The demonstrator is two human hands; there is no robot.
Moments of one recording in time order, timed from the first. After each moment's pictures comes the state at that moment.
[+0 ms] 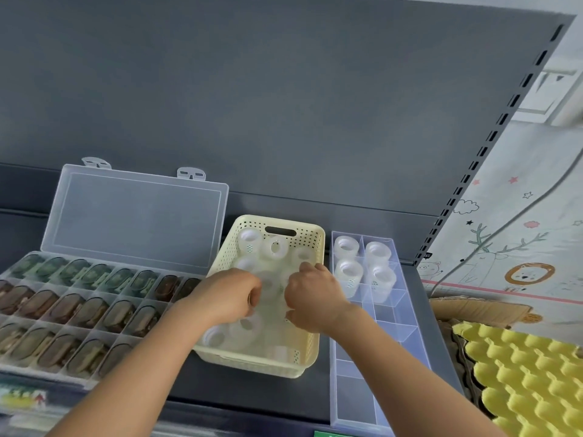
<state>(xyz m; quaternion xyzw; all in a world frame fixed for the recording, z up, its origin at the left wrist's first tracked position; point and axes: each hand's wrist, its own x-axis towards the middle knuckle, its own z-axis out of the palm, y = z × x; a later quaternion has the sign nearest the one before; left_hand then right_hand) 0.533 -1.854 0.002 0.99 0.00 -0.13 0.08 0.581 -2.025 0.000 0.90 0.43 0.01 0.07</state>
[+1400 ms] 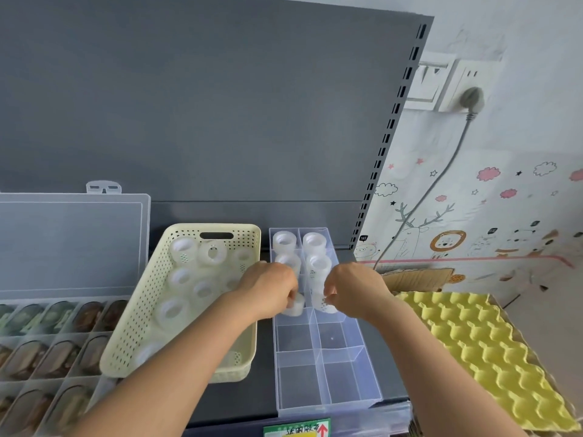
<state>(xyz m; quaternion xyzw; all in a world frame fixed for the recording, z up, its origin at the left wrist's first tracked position) 0.588 -1.992 0.007 0.98 -0.16 -0.07 0.04 0.603 -2.169 0.015 0.98 0.18 -0.07 -0.02</state>
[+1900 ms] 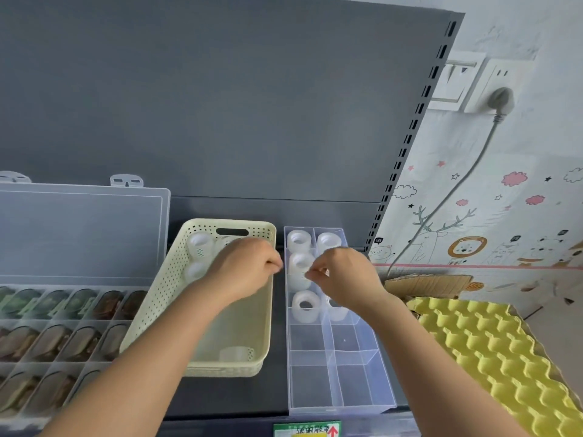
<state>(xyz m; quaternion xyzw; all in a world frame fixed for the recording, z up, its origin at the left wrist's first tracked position) 0.581 -1.940 0.032 0.98 -0.12 0.05 0.16 0.601 -2.133 0.031 0.97 0.22 0.01 -0.12</state>
